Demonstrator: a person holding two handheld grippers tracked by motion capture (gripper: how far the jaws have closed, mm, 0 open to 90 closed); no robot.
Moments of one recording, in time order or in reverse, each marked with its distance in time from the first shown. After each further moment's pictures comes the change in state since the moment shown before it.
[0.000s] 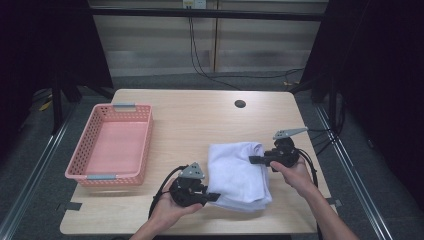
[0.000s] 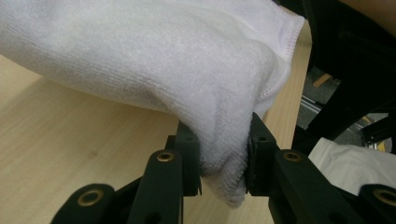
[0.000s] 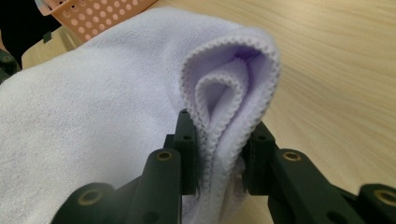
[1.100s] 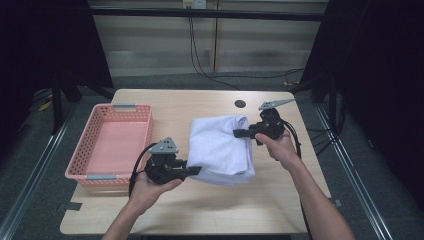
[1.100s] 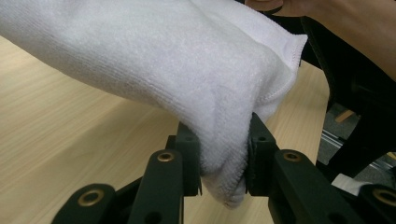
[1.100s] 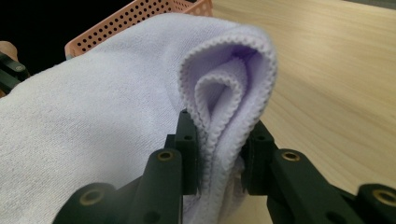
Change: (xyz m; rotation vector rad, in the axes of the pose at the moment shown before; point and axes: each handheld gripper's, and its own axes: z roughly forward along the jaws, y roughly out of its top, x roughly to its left) left arm 0.030 0.025 -0.069 -0.135 0.104 -0.024; right arm 0.006 0.087 0.017 -0.071 0.064 -0.035
